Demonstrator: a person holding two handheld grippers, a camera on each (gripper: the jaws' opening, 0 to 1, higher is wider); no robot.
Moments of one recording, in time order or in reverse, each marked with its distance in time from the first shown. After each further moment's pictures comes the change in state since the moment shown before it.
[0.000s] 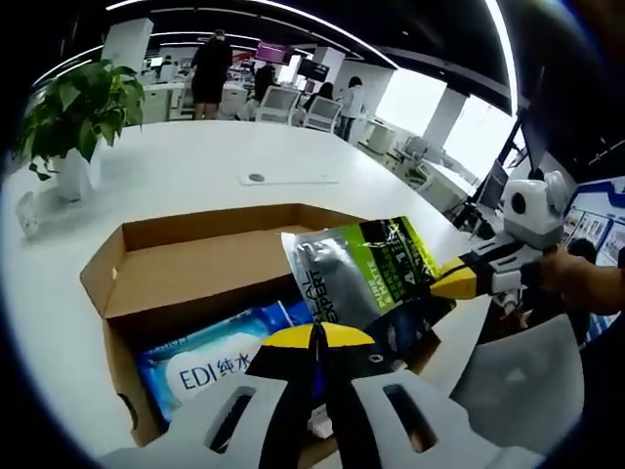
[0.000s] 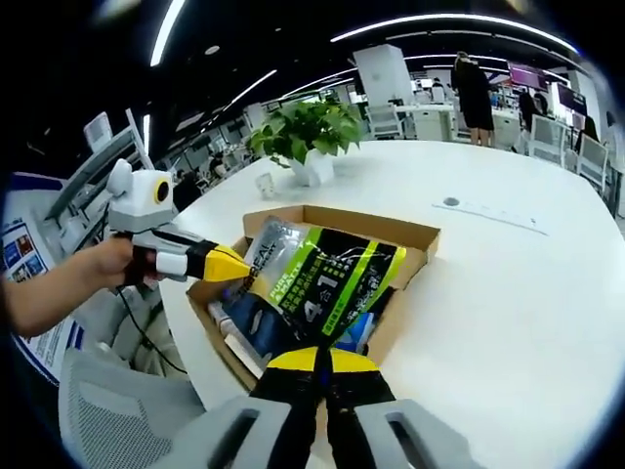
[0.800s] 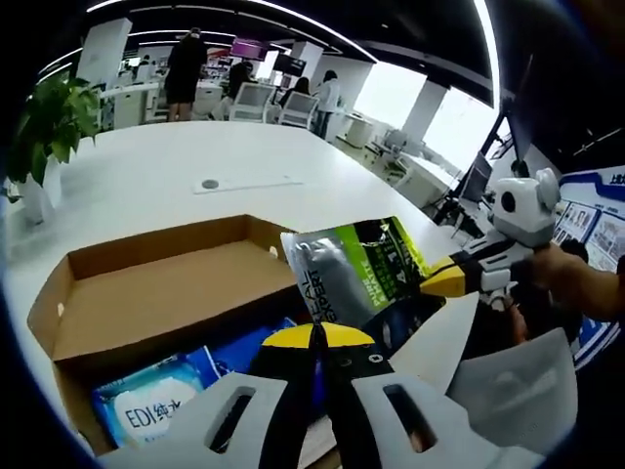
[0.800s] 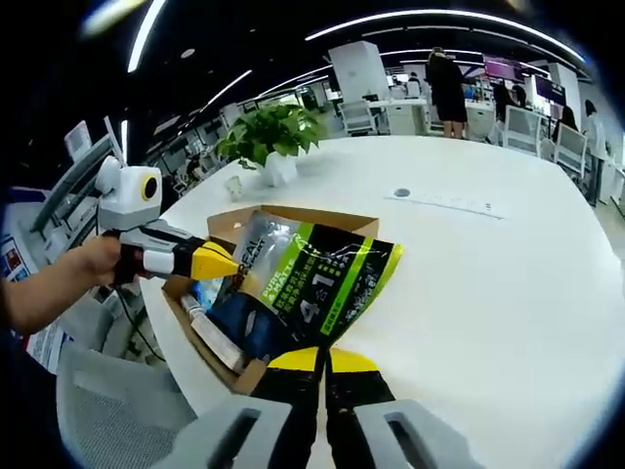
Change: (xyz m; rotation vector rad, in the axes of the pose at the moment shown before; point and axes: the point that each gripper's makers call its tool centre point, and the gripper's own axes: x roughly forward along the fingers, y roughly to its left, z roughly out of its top) left arm 0.049 -0.053 0.021 0.037 0.024 -0.086; right arm -0.044 -0.062 -0.010 0.040 0.013 -0.088
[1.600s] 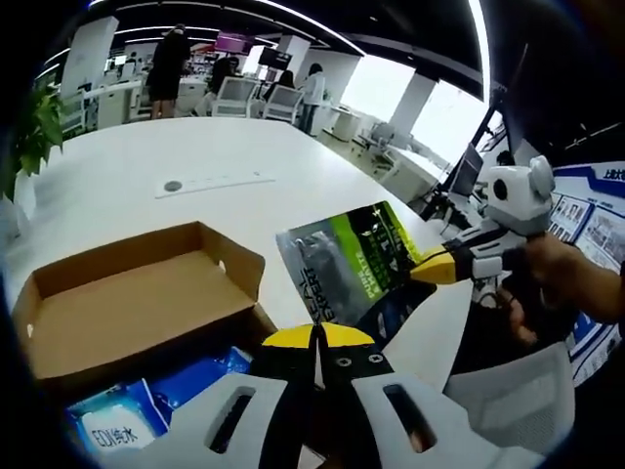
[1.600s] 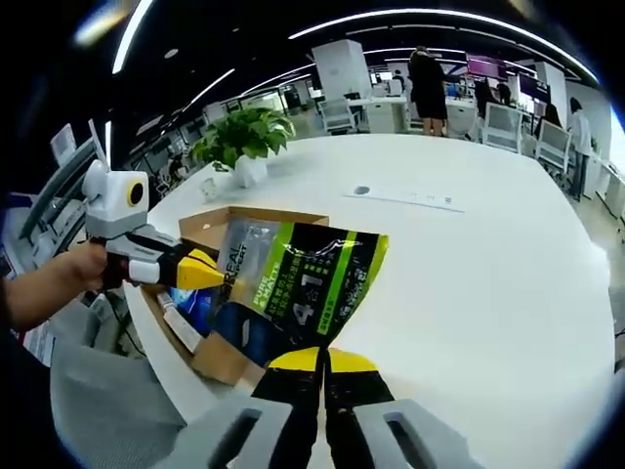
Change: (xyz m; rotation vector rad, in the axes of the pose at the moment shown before) left arm 0.051 -0.039 0.009 0.024 0.032 -0.051; right arm -0.029 -0.062 -0.008 0.037 0.014 -0.077
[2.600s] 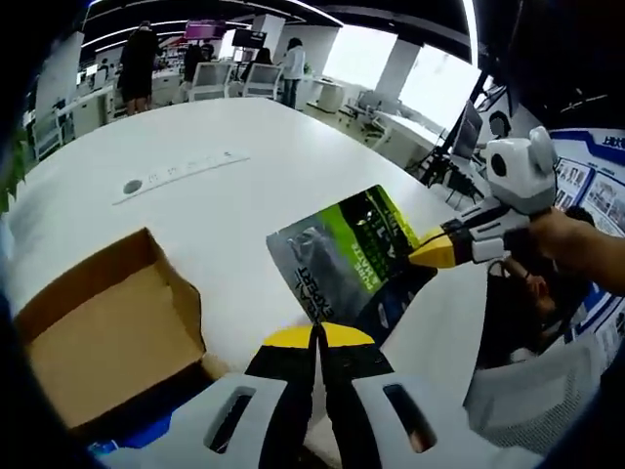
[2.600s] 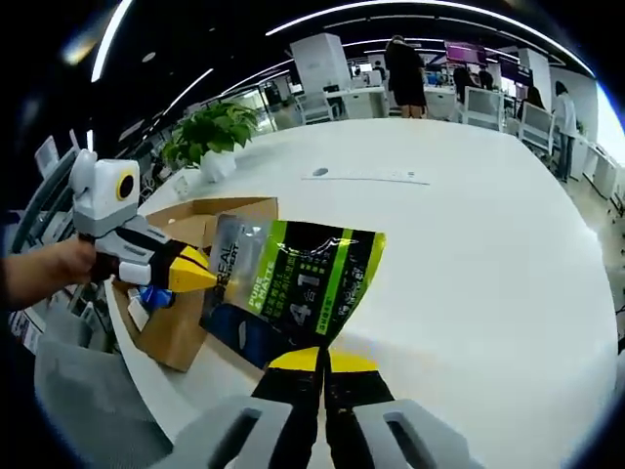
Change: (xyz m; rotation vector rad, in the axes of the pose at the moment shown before) left arm 0.077 -0.006 -0.008 0.098 0.130 0.002; right arm 0.020 -0.066 -0.031 0.061 0.028 -0.049
